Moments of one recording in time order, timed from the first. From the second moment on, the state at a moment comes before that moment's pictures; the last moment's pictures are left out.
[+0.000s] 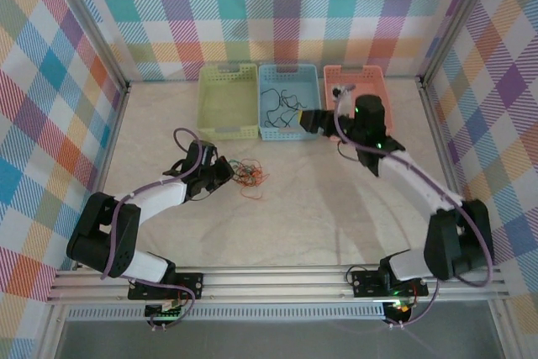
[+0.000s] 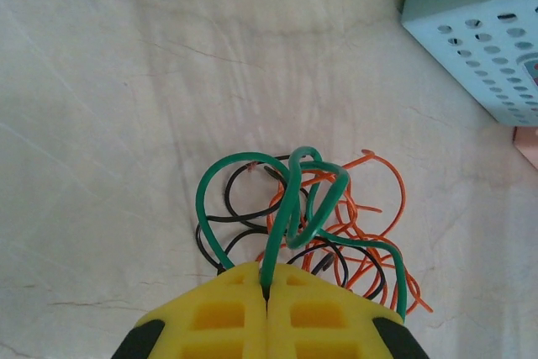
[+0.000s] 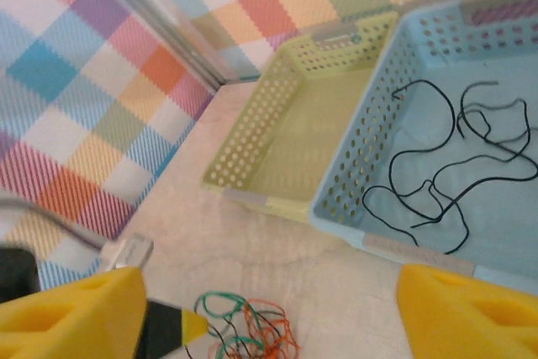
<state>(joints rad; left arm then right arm) -0.38 1.44 0.67 -0.05 0.18 -0.90 0.33 1.35 0.94 0.13 -0.49 0.46</state>
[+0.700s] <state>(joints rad) -0.44 1.46 0.75 -0.06 0.19 -0.81 0.51 1.53 0.77 0.27 -0.34 0.46</state>
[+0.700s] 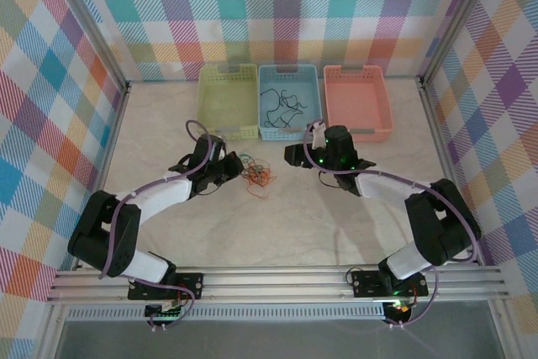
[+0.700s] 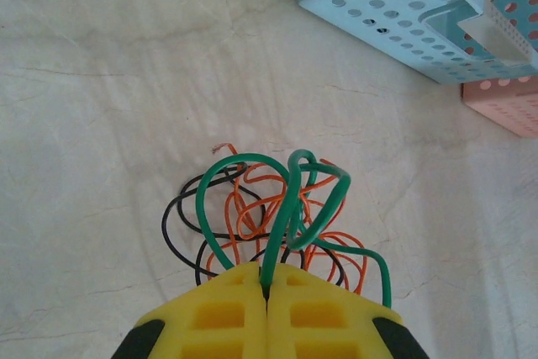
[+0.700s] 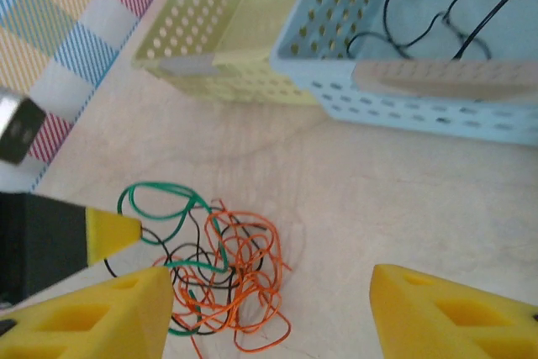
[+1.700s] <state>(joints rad) -0.44 1.51 0.77 -0.08 0.22 -0.81 0.62 1.83 1.12 -0.07 -0.49 0.38</state>
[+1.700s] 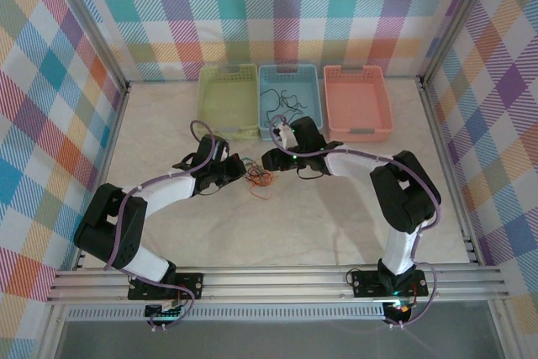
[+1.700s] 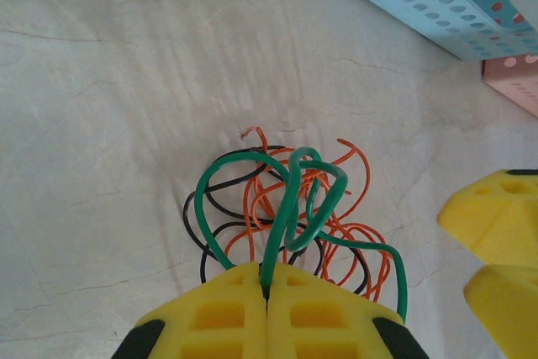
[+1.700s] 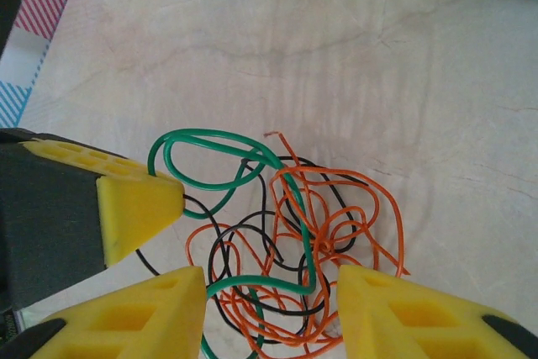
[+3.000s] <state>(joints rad) -0.44 1.52 0.77 -0.08 0.22 -0.81 0.71 1.88 1.21 -0.24 -0.35 0.23</state>
